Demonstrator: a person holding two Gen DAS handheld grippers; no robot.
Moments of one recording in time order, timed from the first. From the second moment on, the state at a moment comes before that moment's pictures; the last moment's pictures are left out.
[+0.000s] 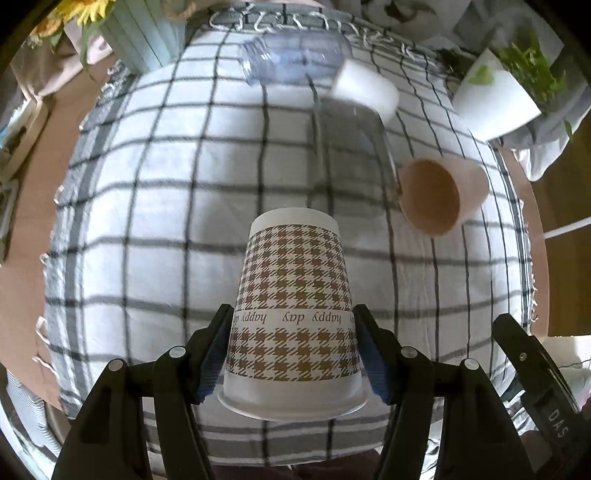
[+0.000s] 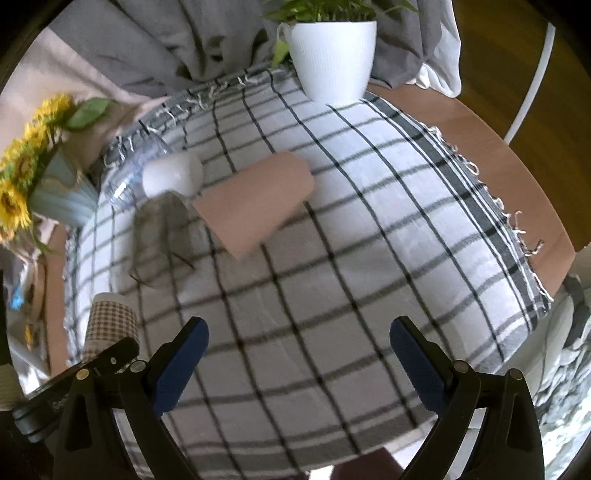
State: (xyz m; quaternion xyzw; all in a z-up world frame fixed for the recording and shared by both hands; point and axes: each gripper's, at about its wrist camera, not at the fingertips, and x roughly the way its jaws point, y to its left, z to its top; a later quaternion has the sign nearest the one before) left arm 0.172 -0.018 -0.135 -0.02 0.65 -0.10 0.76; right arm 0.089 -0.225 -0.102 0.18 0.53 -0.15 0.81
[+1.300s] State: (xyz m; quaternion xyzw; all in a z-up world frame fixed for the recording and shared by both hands) left arm 0.144 -0.007 -0.116 -0.02 0.64 -0.08 0.77; right arm 0.074 -0.226 -0.096 0.14 0.55 -0.13 0.81
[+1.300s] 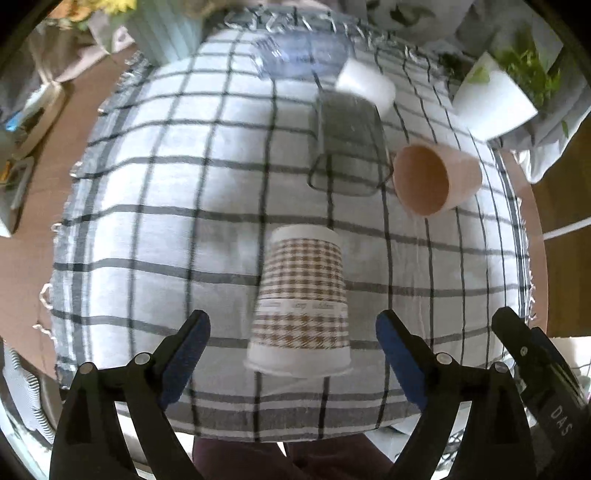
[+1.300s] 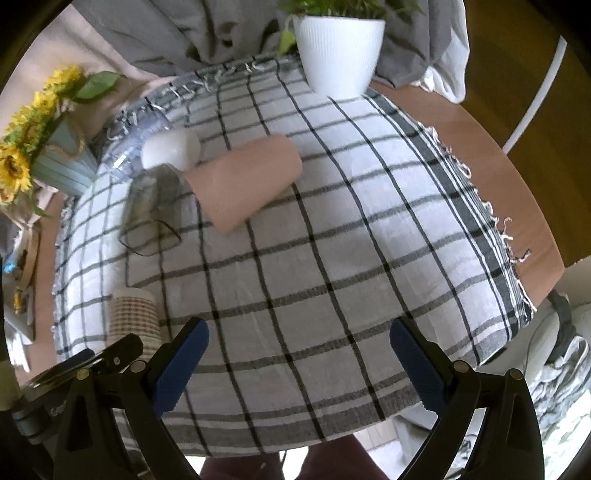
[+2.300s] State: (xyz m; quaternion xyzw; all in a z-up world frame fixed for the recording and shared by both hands) left arm 0.163 0.115 -0.139 -0.01 0.63 0.01 0.77; right arm 0.169 -0.099 -0.141 0.12 0.62 0.03 0.77
